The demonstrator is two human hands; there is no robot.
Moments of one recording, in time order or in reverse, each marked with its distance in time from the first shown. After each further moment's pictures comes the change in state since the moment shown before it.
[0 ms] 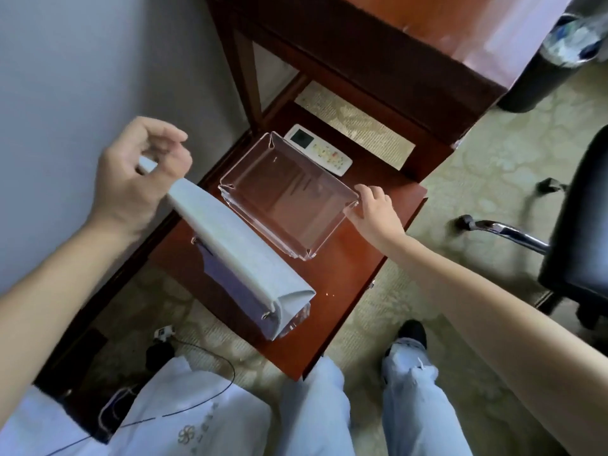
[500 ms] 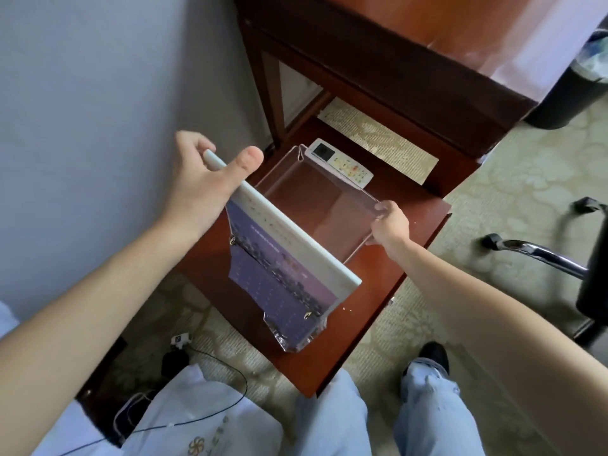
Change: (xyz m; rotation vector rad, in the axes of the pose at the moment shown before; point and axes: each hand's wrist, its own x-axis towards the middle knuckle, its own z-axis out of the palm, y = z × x) left_hand 0.002 0.011 0.032 0.108 0.077 -0.265; right_hand 0.028 -0.005 0.022 0.631 0.010 0.502
